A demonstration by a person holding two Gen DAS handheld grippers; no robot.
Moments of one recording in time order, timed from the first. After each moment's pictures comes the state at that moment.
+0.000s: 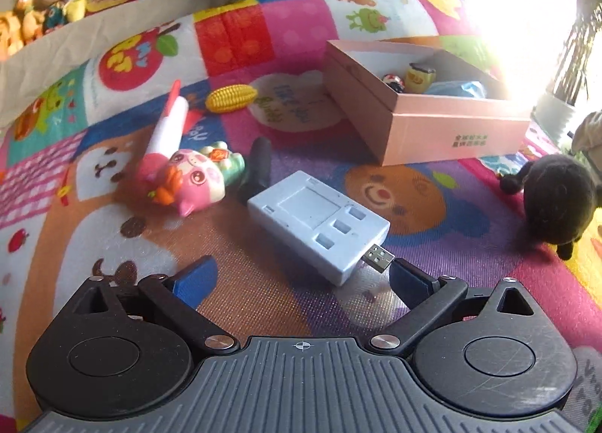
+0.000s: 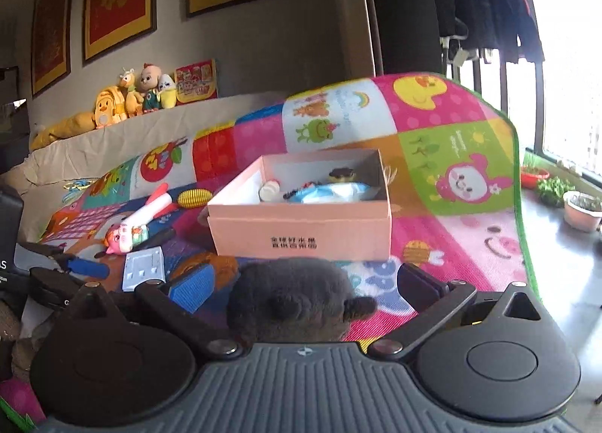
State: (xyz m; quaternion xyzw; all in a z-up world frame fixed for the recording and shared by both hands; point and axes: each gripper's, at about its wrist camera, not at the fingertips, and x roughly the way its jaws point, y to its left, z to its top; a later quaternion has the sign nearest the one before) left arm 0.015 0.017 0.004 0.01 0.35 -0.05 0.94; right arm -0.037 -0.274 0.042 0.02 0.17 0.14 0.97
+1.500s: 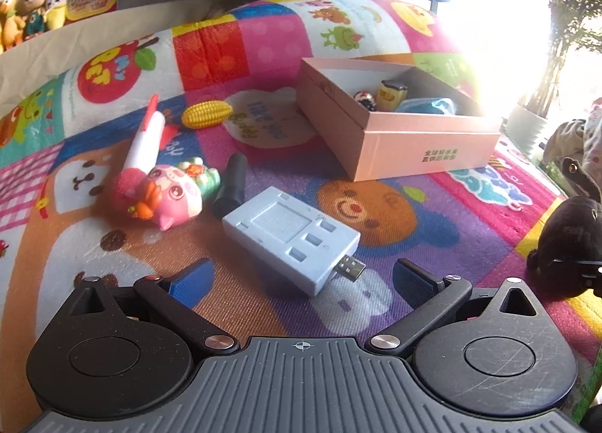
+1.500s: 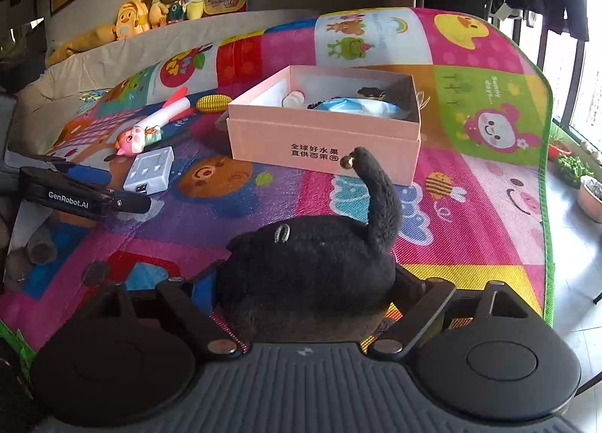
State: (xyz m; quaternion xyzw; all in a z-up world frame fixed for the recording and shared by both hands) left arm 0.012 0.016 0.008 0.02 0.32 -0.11 0.94; right arm -0.033 -0.254 0.013 -0.06 0.31 0.18 0.93
